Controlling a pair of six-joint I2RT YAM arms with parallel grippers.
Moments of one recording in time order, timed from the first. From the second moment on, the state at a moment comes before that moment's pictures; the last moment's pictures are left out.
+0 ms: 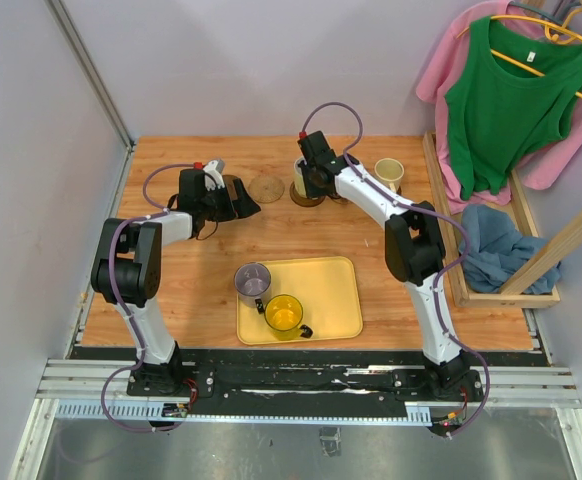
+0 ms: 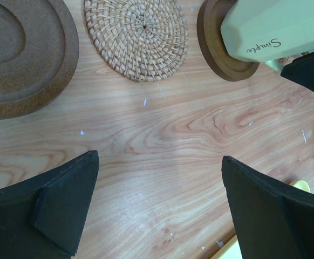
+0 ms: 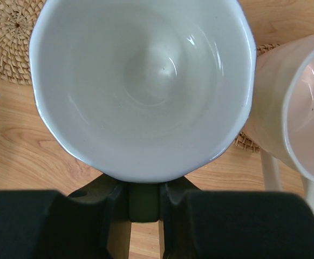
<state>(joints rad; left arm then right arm) -0.11 1.84 1.00 0.26 0.46 -0.37 0.55 2.29 2.02 -0.62 0.17 0.23</state>
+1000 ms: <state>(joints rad) -0.11 1.85 1.00 0.26 0.47 -0.37 0.55 2.24 1.89 -0.54 0.11 0.24</state>
